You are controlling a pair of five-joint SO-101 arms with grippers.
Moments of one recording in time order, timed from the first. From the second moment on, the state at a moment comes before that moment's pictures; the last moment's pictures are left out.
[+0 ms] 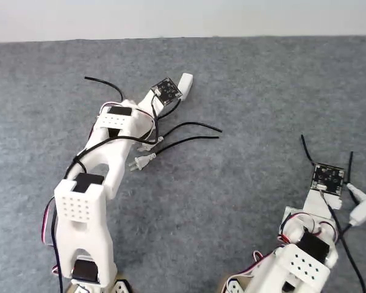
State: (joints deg) left arm 3.4 38.0 -4.4 45.6 -40.0; right arm 33.1 -72.9 85.4 53.2 16.7
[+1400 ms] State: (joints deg) left arm 14.2 -3.7 -9.5 98.2 -35.8; right arm 33.1 -72.9 87.3 49.0 16.7
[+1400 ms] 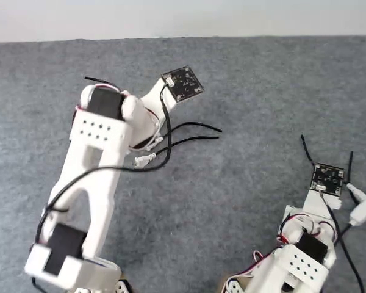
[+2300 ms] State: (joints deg) left arm 10.5 -0.7 19.2 58.1 -19.7; right arm 33.1 -72.9 87.3 49.0 16.7
